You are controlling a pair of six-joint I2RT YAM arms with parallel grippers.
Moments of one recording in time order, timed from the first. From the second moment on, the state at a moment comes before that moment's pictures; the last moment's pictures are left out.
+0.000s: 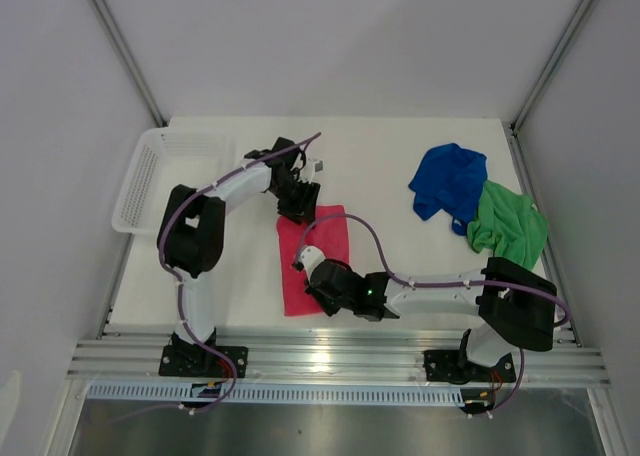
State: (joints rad) left arm -0.41 2.02 1.54 -0.78 0.42 -0.03; right arm 1.24 1.57 0.83 -0.07 0.19 0.26
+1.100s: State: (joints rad) left arm -0.41 2.18 1.65 -0.79 0.43 -0.12; right arm 1.24 1.57 0.83 -0.10 0.20 0.26
